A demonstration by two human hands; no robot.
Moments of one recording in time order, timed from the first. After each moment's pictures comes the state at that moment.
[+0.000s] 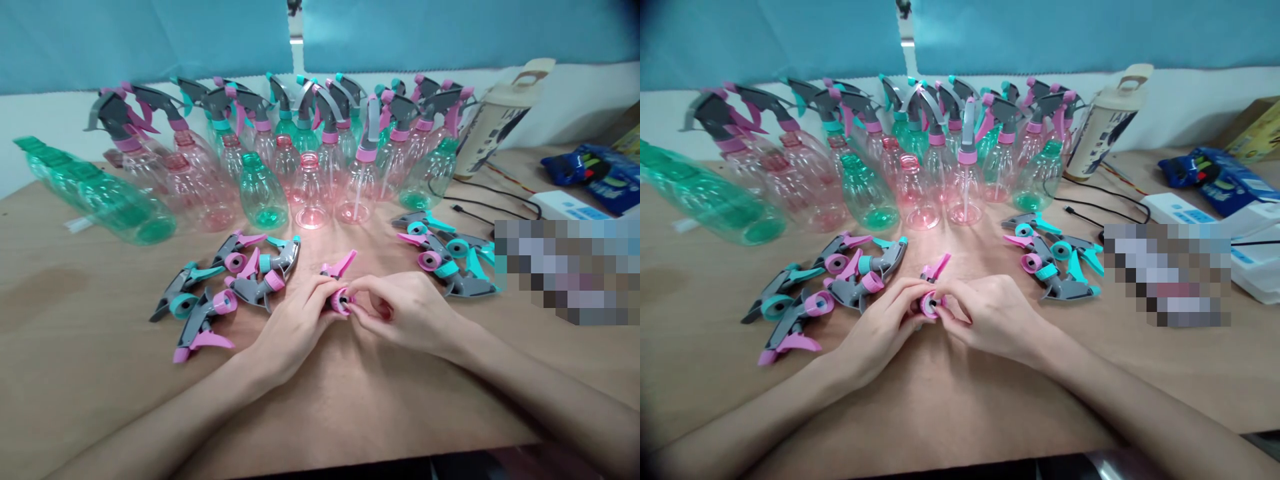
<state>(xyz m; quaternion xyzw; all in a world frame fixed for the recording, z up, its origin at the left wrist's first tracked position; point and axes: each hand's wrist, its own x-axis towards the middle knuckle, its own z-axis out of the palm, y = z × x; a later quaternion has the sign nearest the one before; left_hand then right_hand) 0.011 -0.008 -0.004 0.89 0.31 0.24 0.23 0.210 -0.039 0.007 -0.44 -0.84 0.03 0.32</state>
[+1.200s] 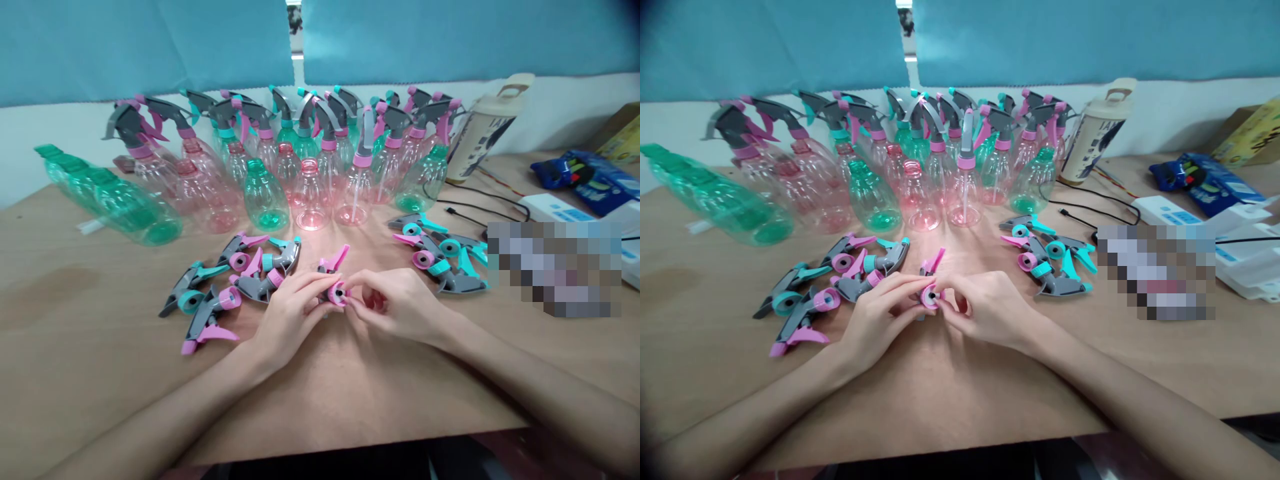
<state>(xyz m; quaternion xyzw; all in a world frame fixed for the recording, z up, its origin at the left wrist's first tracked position) 0.006 -0.004 -0.006 0.88 0.30 0.33 0.17 0.210 -0.037 0.002 -0.44 -0.83 0.09 0.34</state>
